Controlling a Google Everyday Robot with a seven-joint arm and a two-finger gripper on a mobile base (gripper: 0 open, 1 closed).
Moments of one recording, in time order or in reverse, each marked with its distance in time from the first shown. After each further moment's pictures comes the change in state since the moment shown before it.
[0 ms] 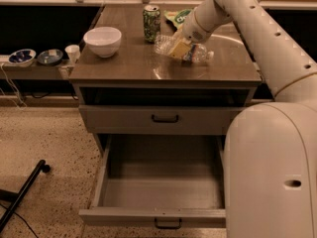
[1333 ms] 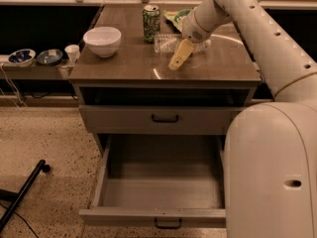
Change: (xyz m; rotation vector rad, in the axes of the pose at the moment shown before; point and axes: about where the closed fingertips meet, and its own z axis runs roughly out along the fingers) arm 0.000 0.000 0.000 0.000 0.000 0.000
